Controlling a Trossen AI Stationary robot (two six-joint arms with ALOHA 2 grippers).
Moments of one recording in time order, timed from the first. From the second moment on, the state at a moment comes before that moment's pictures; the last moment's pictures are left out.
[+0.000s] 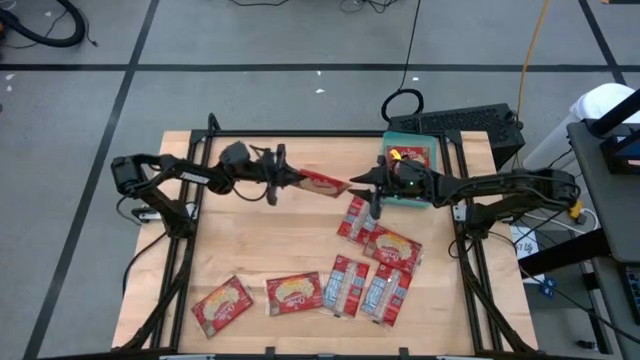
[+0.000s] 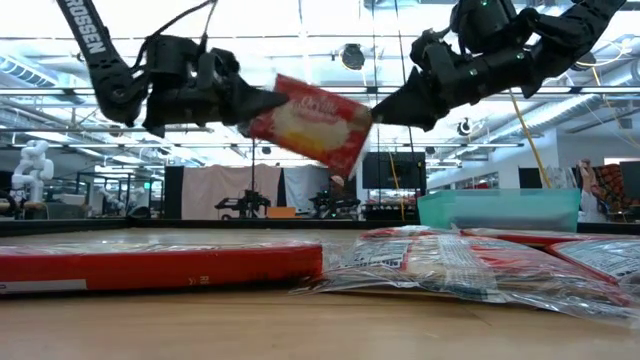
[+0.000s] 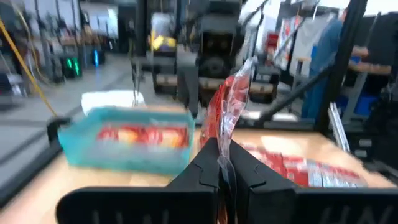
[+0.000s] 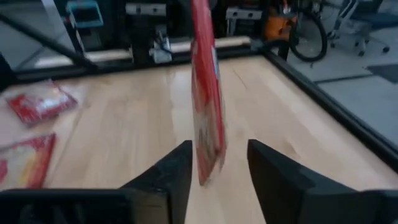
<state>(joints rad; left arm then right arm) 0.50 1.57 0.47 1.18 0.65 -0.11 -0.25 1.26 0.49 0.51 -0.08 0.04</state>
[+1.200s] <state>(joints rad) 0.37 1.58 0.44 1.25 0.35 -0.04 -0.41 1.04 0.61 0.13 -0.13 -0.04</state>
